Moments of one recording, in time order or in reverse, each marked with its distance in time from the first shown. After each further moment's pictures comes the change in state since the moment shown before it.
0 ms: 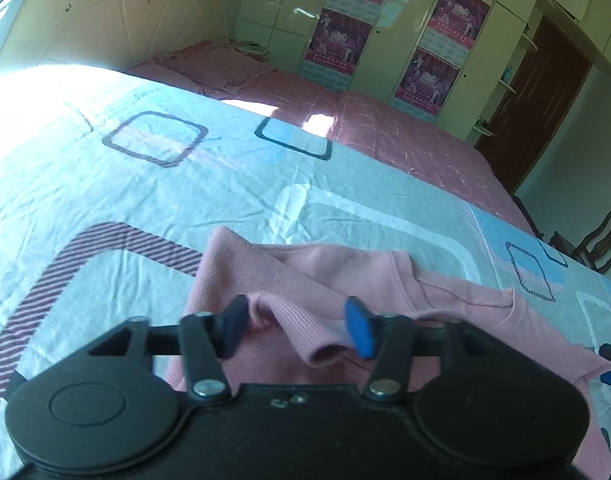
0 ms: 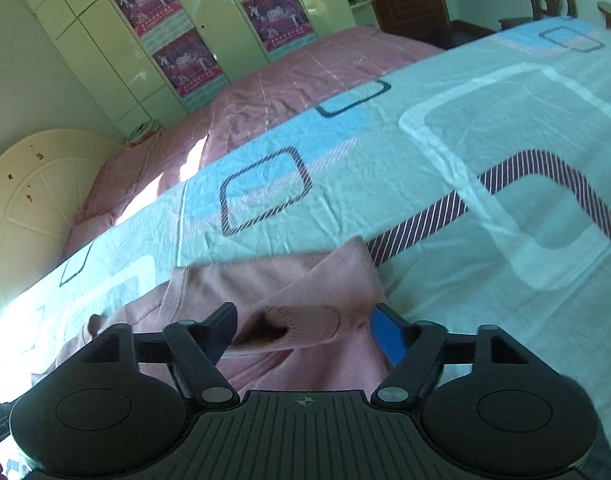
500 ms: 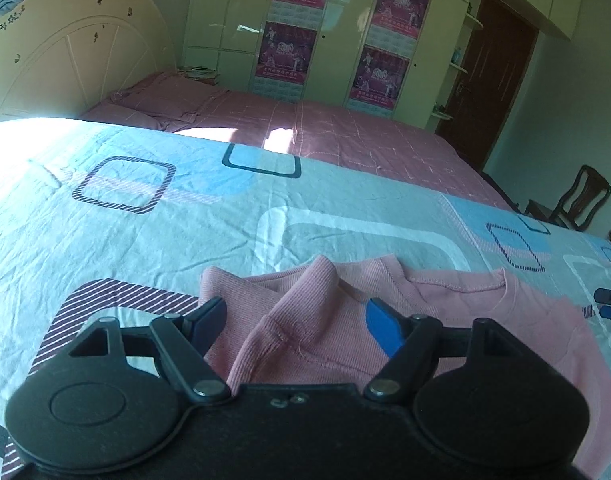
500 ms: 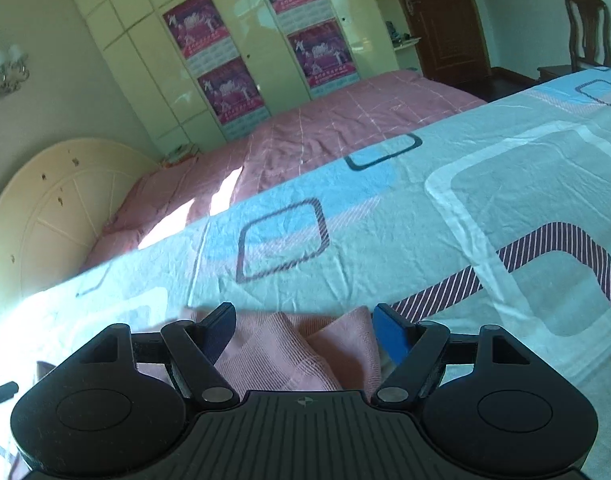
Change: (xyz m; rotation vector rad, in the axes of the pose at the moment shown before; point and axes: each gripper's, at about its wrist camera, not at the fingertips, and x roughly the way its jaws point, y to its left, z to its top) left arm 0.009 -0.004 0.010 0.189 0.004 -0.099; right arm 0.019 -0.003 0.012 -0.154 -0.048 0.069
